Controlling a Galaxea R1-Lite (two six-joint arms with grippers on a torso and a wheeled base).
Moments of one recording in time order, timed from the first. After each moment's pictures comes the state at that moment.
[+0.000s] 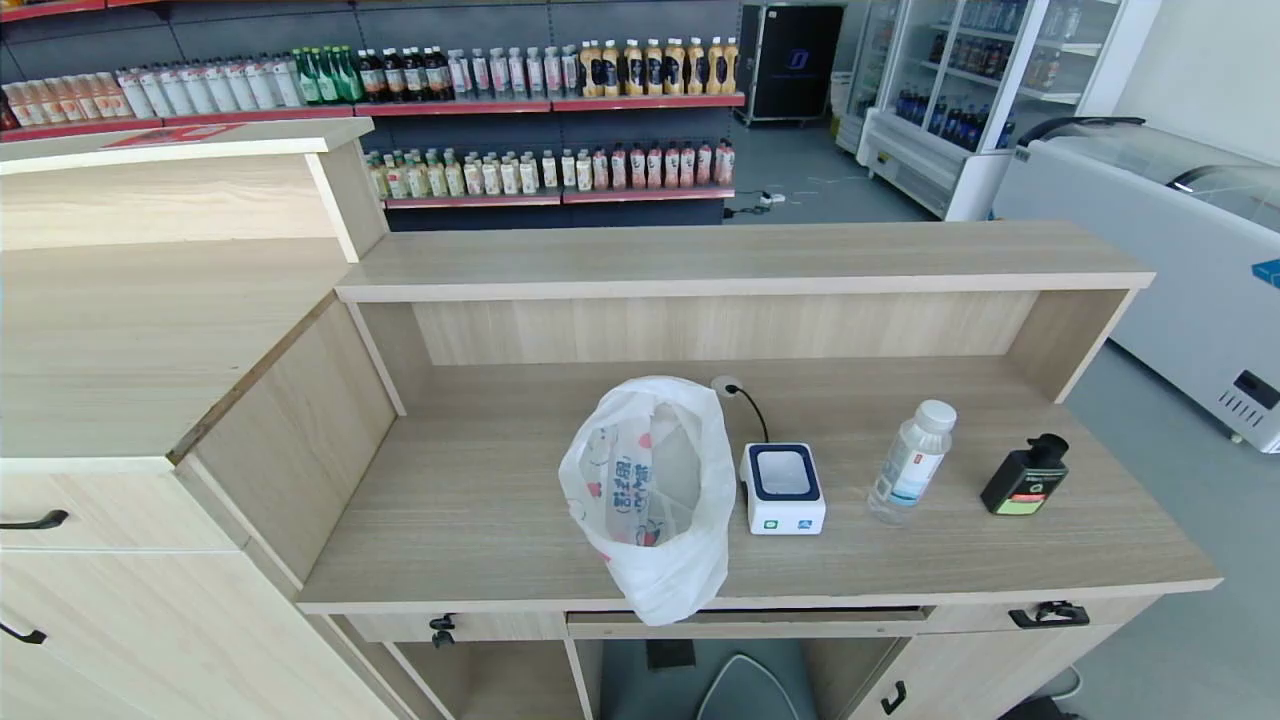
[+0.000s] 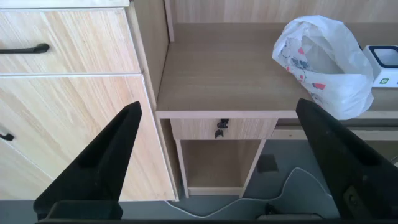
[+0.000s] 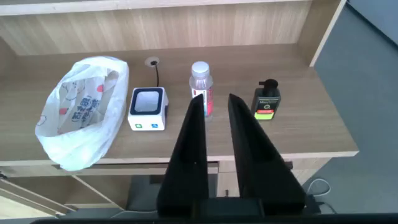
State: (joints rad) left arm 0.00 0.00 0.00 0.00 0.00 0.01; right arm 0.01 0.66 -0.39 -0.26 0.00 -0.03
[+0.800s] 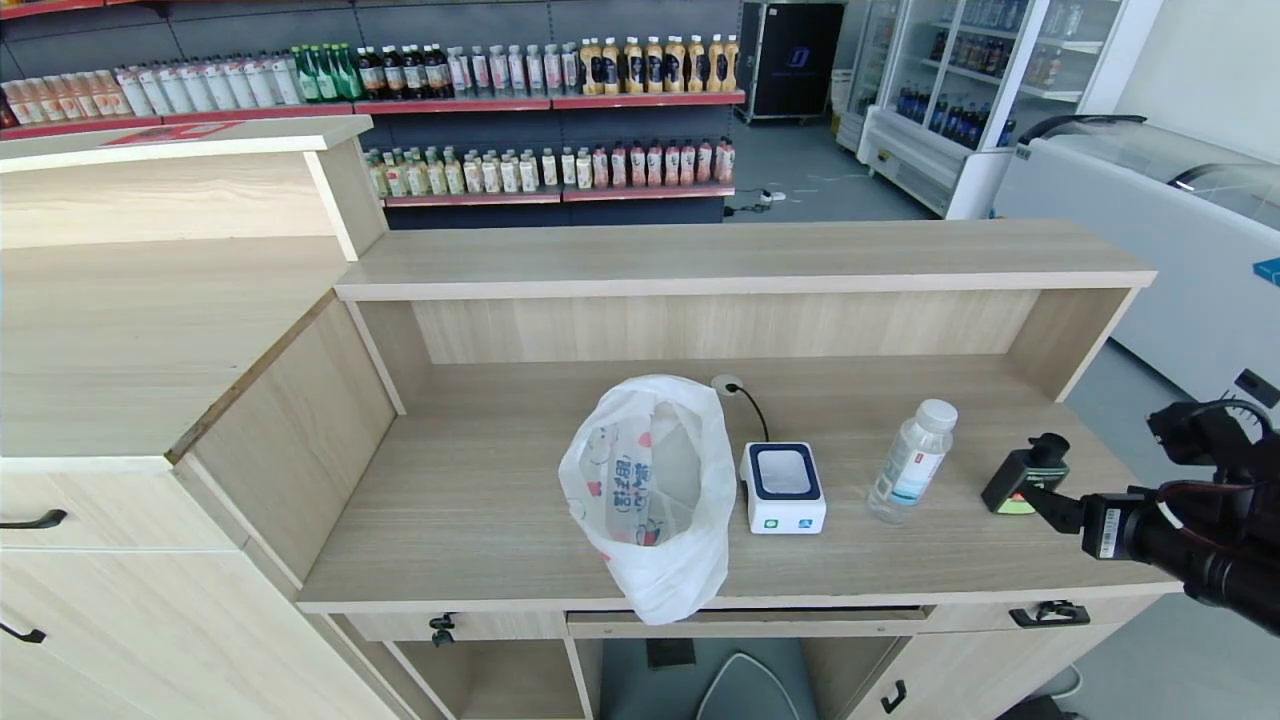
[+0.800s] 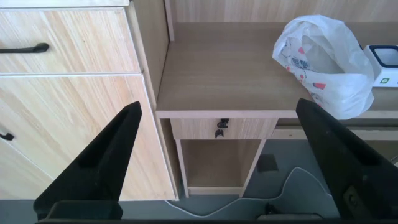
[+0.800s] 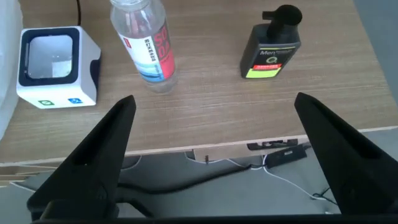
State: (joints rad) left arm 0.00 0.00 0.00 0.00 0.00 0.01; right arm -0.16 1.70 -0.30 -1.06 0.07 -0.09
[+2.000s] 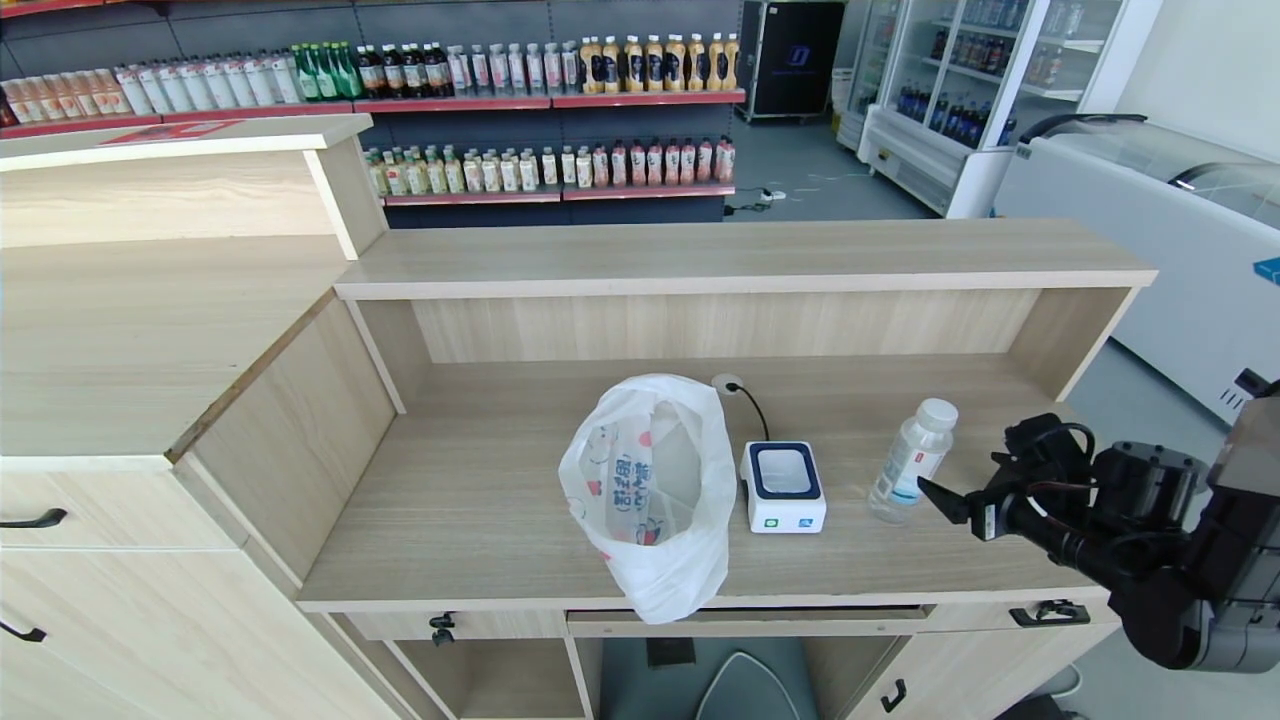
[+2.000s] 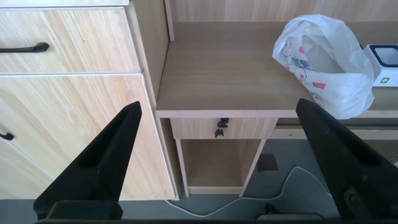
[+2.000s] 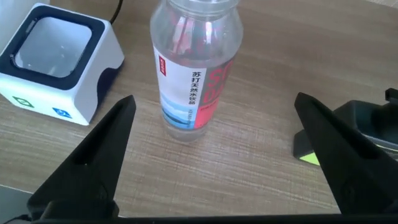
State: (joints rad) left arm 0.00 0.00 0.00 0.00 0.00 0.01; right arm -0.13 2.24 -0.52 -1.50 0.31 -0.29
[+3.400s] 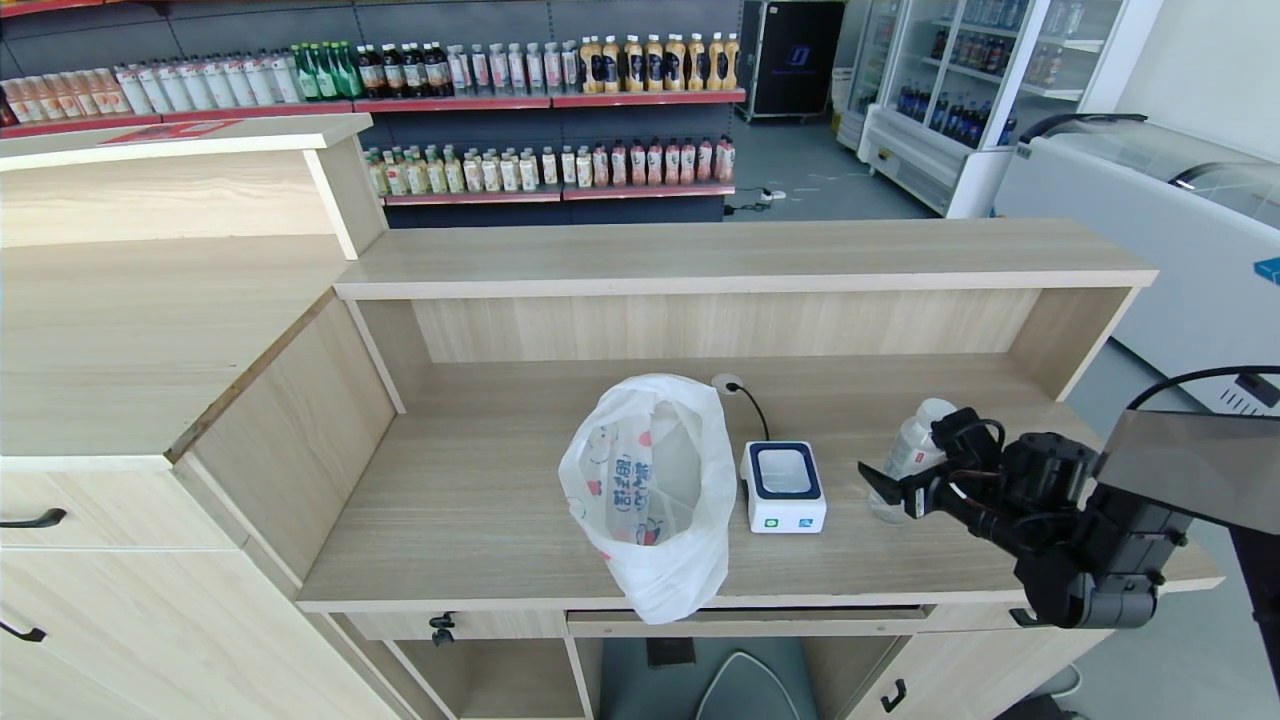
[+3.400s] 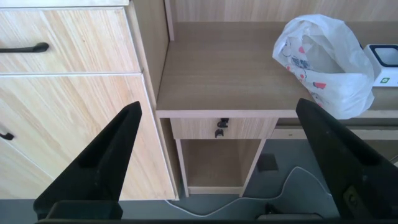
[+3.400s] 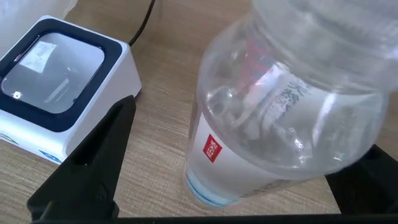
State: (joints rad) left arm 0.00 0.00 0.00 0.00 0.00 0.01; right arm -0.05 2.47 -0.83 -1.49 0.36 -0.29
